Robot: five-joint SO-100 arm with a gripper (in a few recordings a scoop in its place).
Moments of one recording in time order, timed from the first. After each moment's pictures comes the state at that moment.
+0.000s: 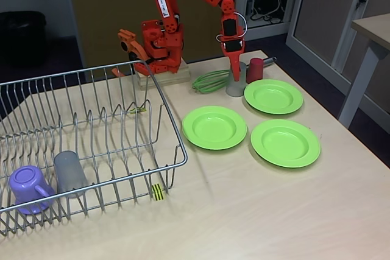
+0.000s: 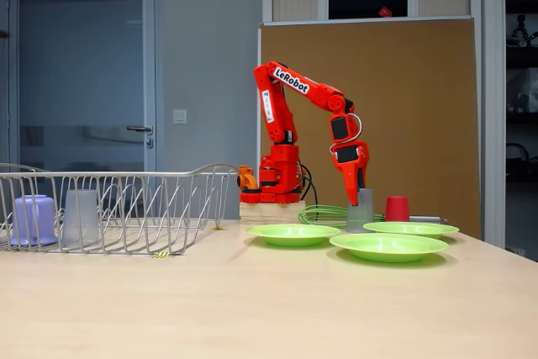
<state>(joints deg) -68.7 109.8 139.3 50.4 81.7</state>
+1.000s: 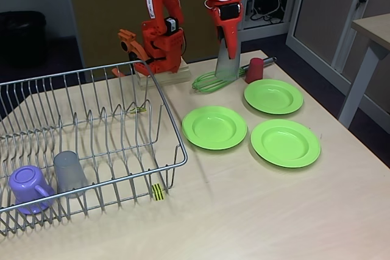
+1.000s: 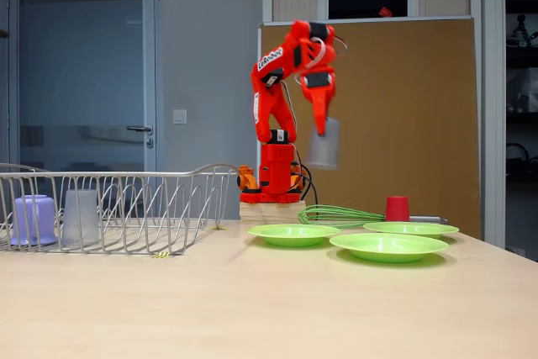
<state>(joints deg) -32.0 112.1 93.2 100.2 27.0</state>
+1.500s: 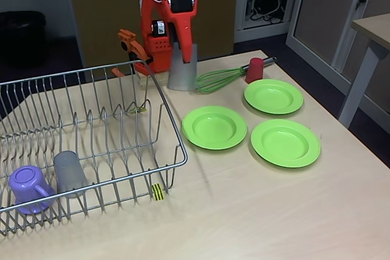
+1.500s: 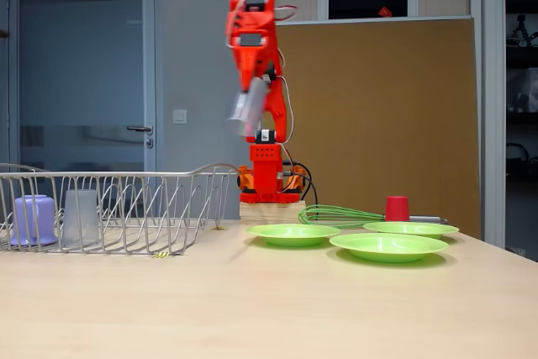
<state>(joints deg) 5.5 102.4 73.5 98.7 -15.6</state>
